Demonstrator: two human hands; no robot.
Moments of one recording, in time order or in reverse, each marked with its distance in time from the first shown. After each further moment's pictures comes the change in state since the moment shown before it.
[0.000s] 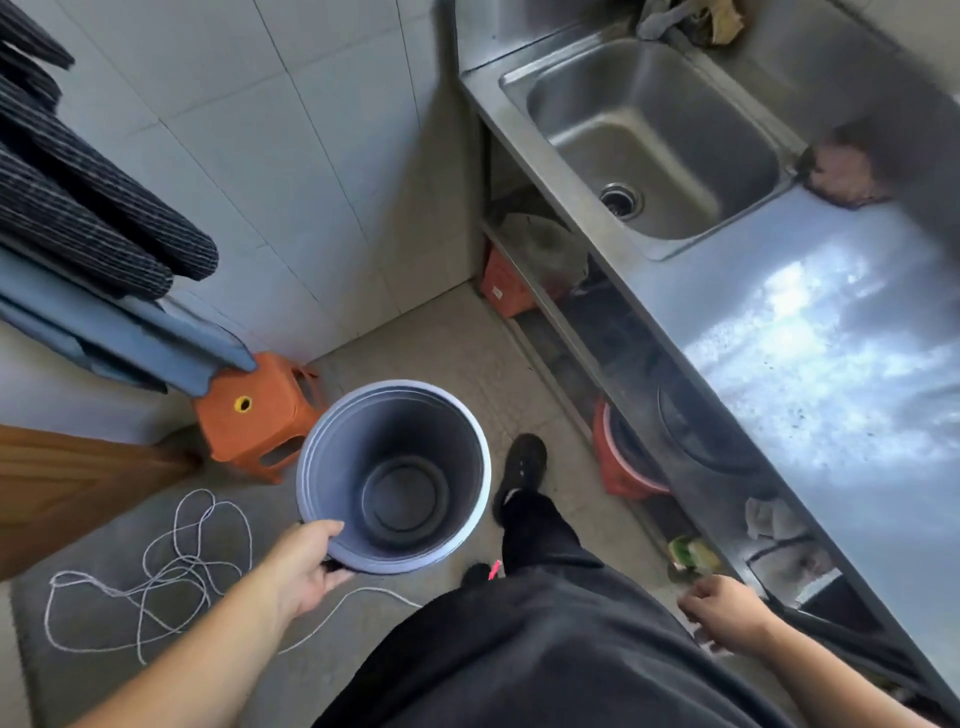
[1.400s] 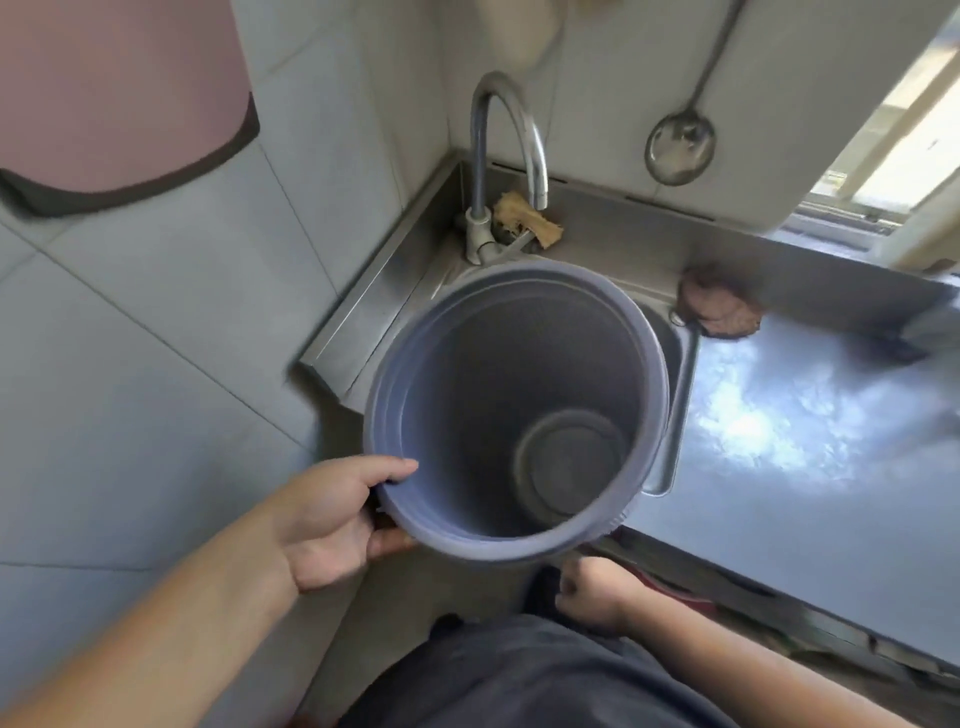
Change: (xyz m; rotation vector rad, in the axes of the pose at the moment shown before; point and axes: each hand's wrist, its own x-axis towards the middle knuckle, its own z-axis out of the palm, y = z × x) left_hand -0.100 0.541 0.288 0.655 -0.879 0.096; right_hand 0.097 -0.425 -0.184 0.076 0.134 -0.196
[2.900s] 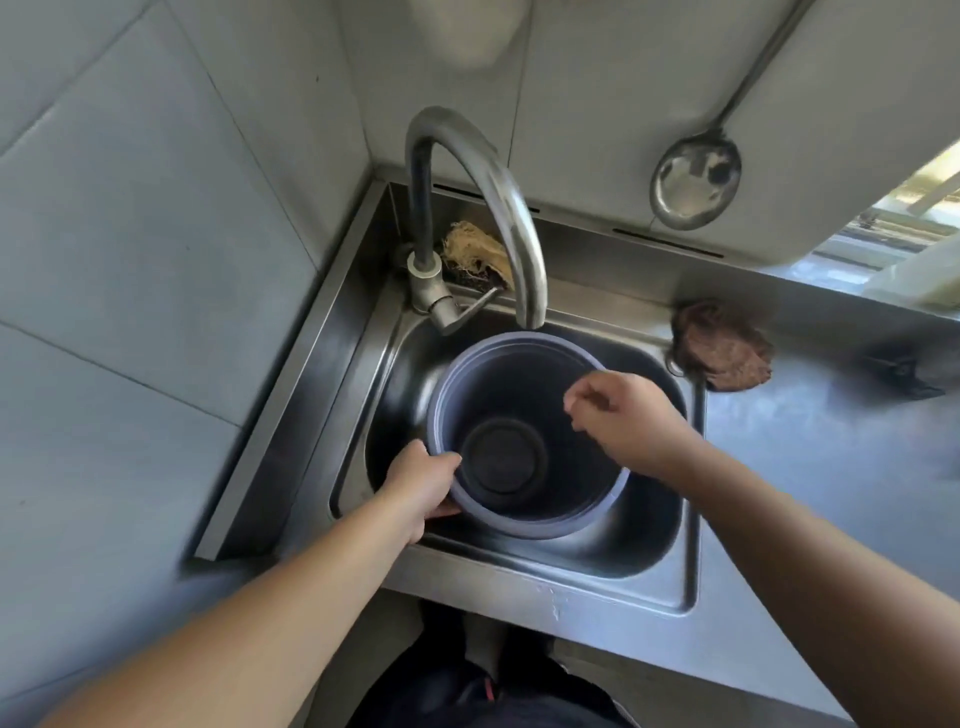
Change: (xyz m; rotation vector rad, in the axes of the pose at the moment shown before) left_hand 0.278 0.115 0.049 0.466 0.275 0.052; right_hand 0.087 -0.025 -0.301 0.487 0.600 0.003
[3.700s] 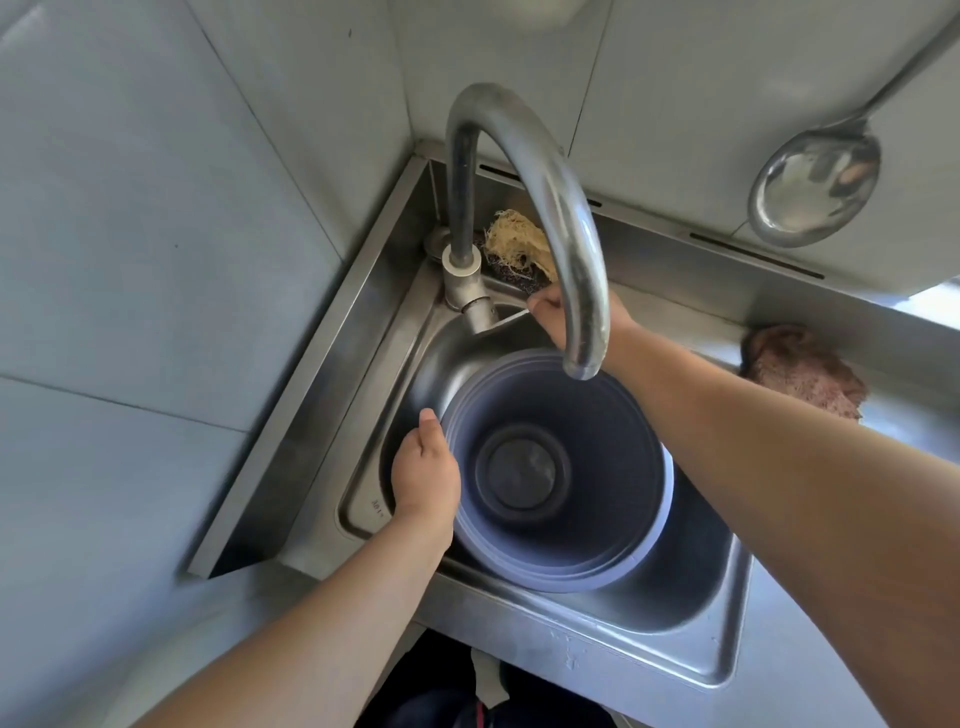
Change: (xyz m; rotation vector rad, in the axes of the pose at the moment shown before) left_hand 0.047 -0.004 0.014 -0.165 0.413 0.184; right_hand 0.184 -0.041 0.034 -0.194 -0.081 -0.082
